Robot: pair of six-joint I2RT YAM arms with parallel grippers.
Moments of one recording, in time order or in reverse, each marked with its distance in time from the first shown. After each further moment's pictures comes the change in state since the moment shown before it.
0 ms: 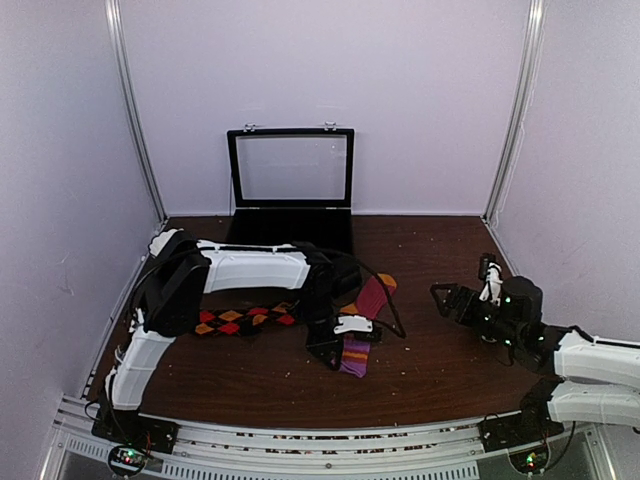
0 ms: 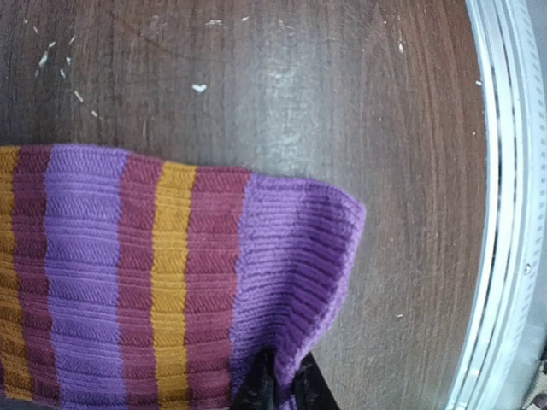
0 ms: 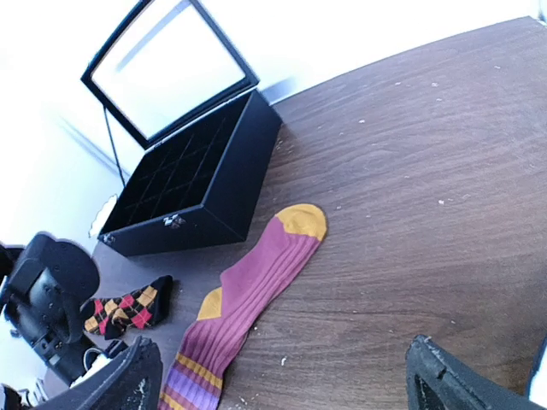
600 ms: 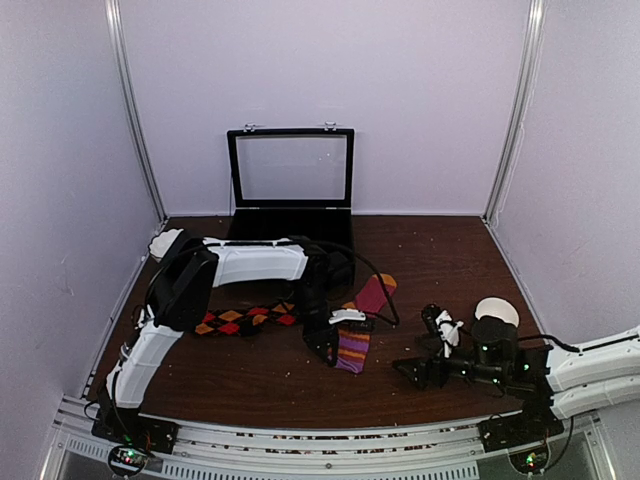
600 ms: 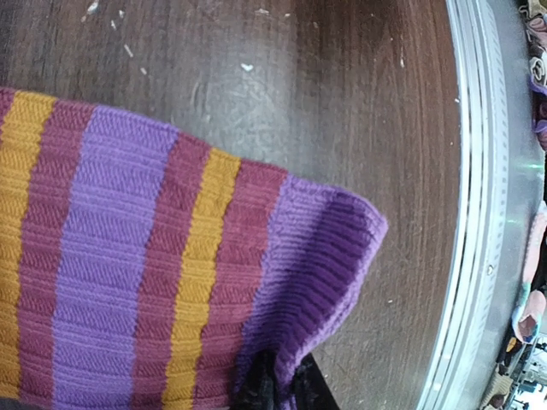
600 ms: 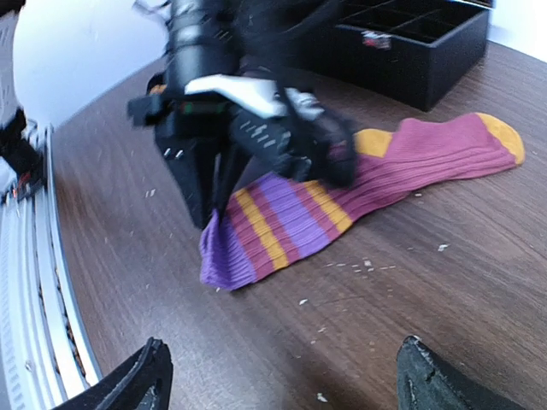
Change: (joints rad) left arm 0.073 0.085 0.093 -0.115 0.149 0.000; right arm 0.443 0.084 -0.102 0.071 -0.039 -0.383
